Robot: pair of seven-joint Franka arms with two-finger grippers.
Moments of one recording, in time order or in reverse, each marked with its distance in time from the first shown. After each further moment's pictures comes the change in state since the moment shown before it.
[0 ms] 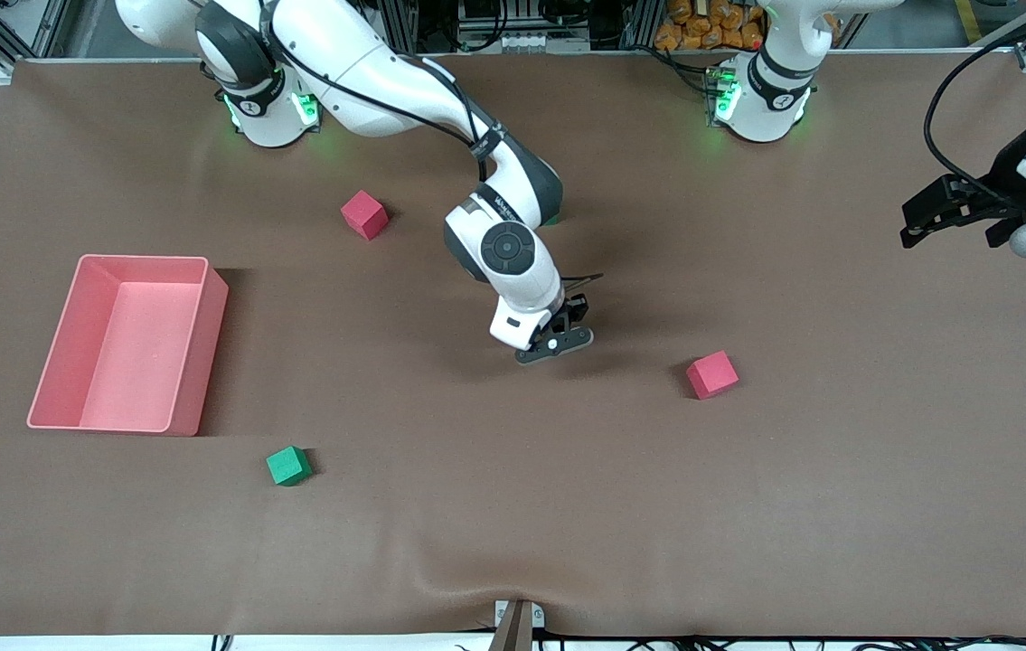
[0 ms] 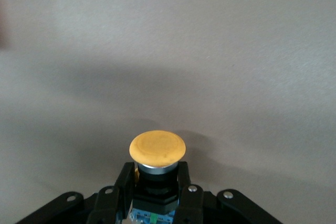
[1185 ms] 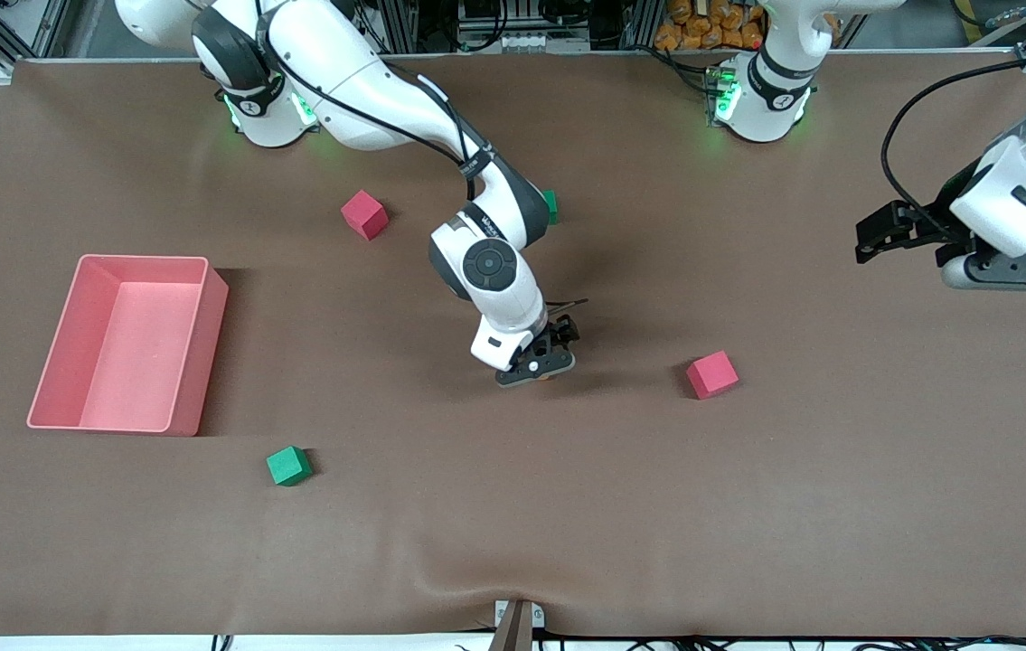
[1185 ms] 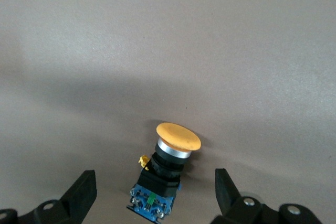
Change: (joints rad) left arm -0.039 0.071 -0.005 0.000 -0.023 0.000 0.000; right arm -0.012 0.013 -0.044 0.013 -0.022 0.041 -0.002
